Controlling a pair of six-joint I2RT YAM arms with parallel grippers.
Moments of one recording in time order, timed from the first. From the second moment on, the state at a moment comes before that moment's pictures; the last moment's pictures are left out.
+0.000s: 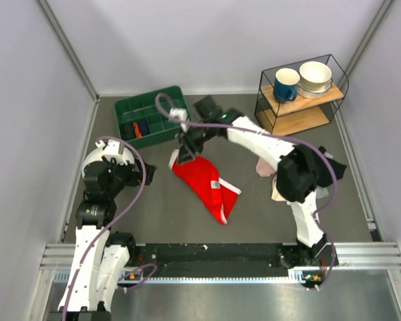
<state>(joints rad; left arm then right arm) 0.01 0.58 0.61 -0.36 0.37 -0.21 0.72 2.05 1.92 -0.70 -0.78 -0.12</state>
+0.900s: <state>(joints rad) 0.01 0.64 0.61 -0.35 0.46 -0.21 0.57 2.09 1.59 -0.75 -0.58 -0.31</state>
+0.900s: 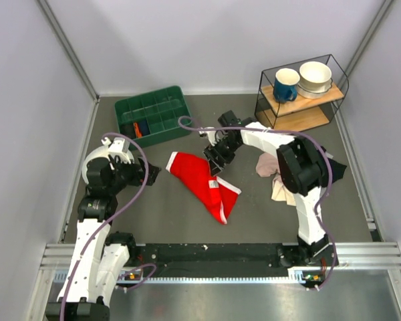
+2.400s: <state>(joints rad) 0.01 0.46 0.61 -0.39 0.20 -0.20 0.96 2.09 1.78 -0.91 -0.86 -0.36</state>
